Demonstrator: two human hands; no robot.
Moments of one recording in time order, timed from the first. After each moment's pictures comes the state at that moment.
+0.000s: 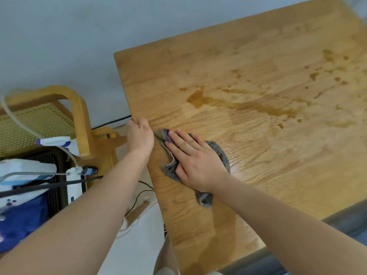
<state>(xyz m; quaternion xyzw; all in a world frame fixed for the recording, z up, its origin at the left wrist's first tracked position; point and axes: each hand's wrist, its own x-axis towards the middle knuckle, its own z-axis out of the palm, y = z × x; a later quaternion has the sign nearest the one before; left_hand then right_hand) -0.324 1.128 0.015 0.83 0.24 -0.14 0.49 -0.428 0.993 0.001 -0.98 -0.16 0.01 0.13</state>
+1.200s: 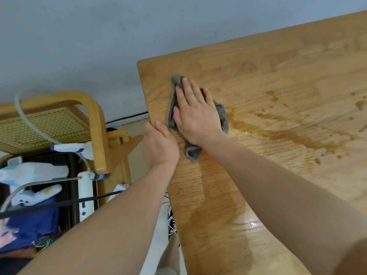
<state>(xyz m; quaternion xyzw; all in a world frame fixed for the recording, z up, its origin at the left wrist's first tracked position) -0.287 1.123 0.005 0.91 0.25 -0.03 0.33 -0.249 1.019 0.005 -0.99 -0.05 0.06 0.08</state>
